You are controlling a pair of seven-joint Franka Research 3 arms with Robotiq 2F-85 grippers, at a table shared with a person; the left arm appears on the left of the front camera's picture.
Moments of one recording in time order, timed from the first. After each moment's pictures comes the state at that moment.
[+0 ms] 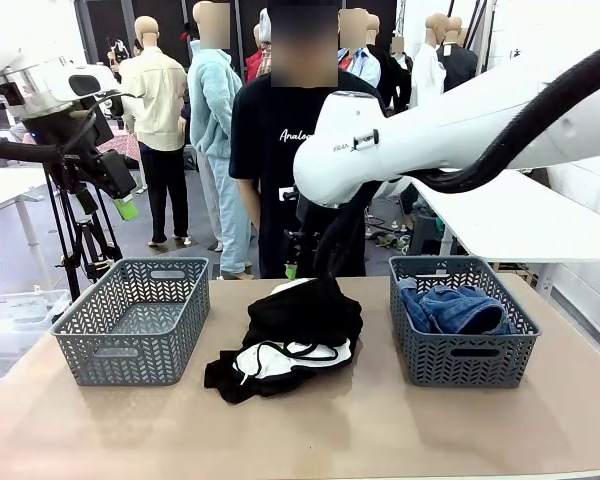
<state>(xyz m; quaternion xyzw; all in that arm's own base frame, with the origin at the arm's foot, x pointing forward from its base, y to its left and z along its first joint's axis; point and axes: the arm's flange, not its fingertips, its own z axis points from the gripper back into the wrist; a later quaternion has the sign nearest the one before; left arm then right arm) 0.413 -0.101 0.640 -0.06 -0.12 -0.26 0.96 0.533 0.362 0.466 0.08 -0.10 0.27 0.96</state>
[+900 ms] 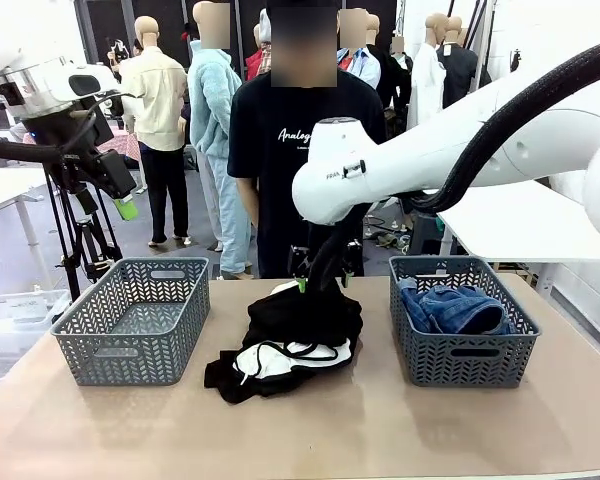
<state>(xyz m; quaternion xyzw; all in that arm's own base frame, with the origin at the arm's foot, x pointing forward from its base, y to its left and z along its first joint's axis) 0.412 -0.101 0.640 -0.06 -0.12 -0.26 0.96 0.563 0.355 0.420 0.02 -0.06 0.11 0.99</state>
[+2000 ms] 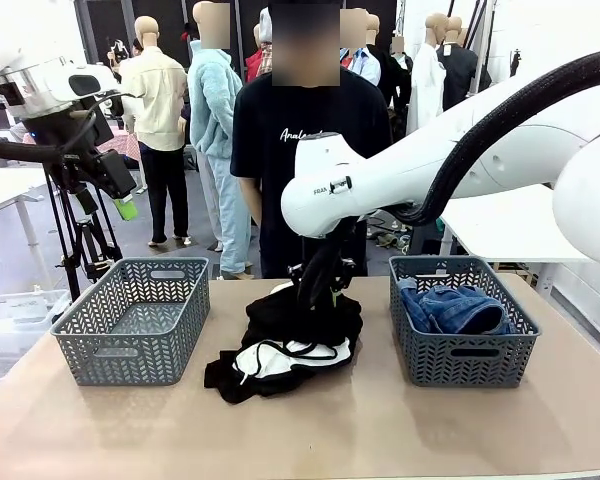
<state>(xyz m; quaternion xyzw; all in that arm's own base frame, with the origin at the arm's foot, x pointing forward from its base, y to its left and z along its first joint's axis) 0.413 -0.101 0.640 -0.06 -0.12 -0.26 0.96 0.562 0.370 0.393 -0.01 -0.03 0.08 1.00</state>
